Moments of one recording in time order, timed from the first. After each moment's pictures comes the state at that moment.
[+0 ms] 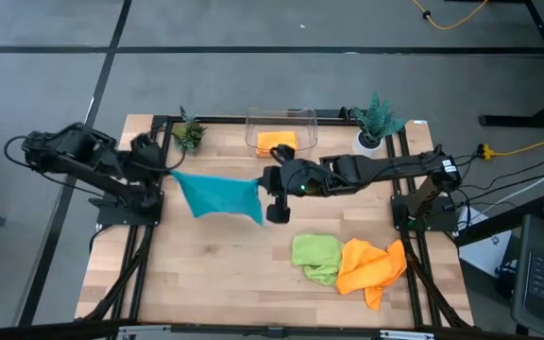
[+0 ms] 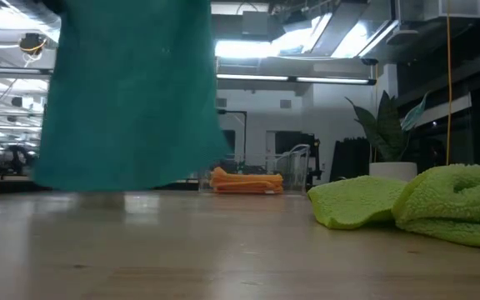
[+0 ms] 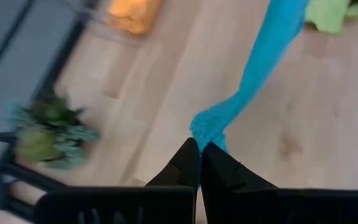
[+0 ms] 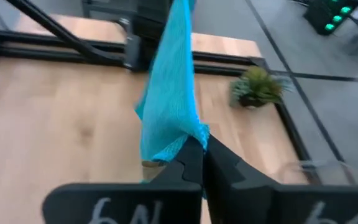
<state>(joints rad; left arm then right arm) -0.27 0.85 1.34 -1.54 -0.40 -0.51 0.16 1.77 1.80 -0.61 0.35 -0.03</state>
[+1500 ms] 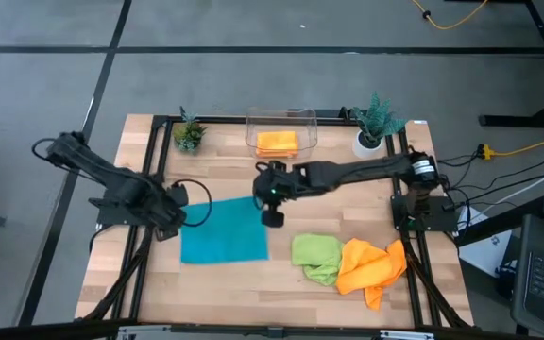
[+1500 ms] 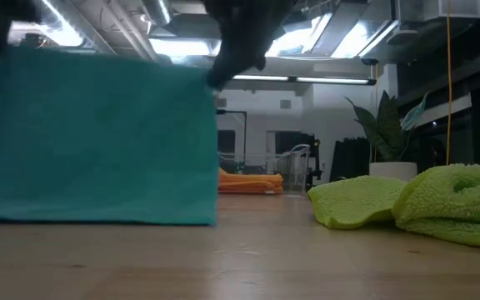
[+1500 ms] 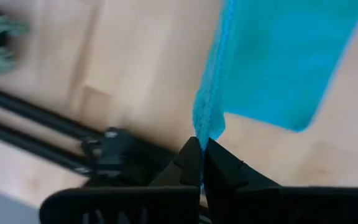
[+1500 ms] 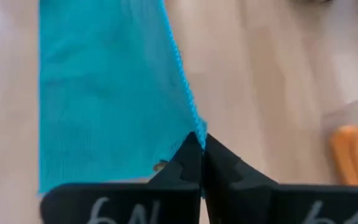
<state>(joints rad) -0.51 1.12 1.11 -1.57 -0.18 -0.89 0.06 1.93 1.66 -0.63 0.16 0.07</state>
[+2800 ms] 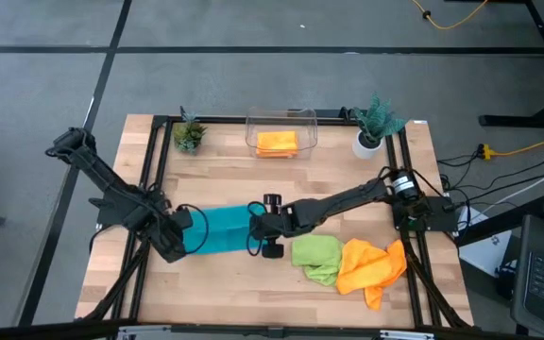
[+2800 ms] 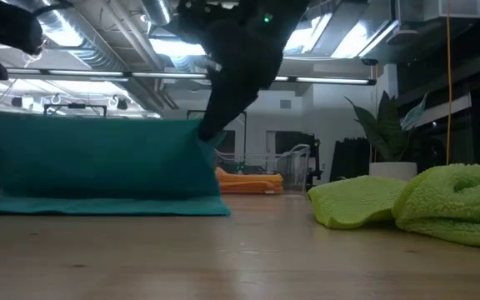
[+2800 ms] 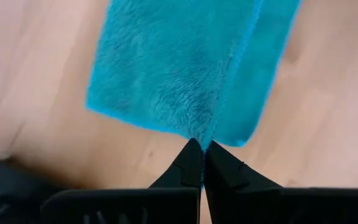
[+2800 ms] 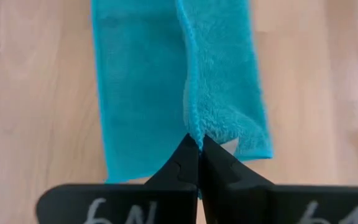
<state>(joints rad) -0.73 1.13 0.75 -1.06 -0.21 -1.18 0.23 2.11 1.66 -0.62 0.29 0.11</state>
